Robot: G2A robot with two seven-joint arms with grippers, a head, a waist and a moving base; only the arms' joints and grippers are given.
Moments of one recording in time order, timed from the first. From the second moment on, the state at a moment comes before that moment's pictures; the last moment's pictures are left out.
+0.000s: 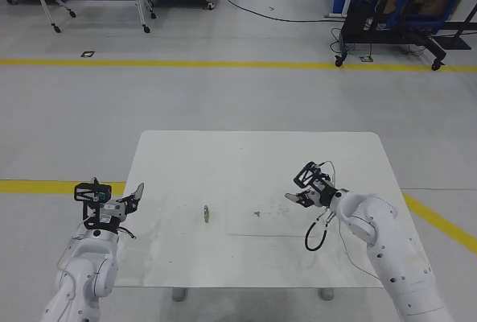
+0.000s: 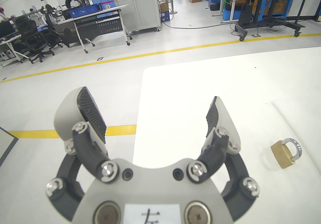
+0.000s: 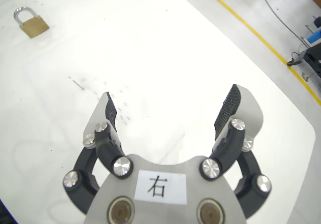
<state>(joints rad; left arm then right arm) 1.73 -1.15 -1.60 -1.80 1.33 0.00 0.00 -1.34 -1.15 1.33 -1.57 -1.35 -0.59 0.47</state>
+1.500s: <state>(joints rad) 1.73 -1.15 -1.60 -1.80 1.33 0.00 0.00 -0.84 -1.21 0.74 -1.10 -1.17 -1.01 0.57</state>
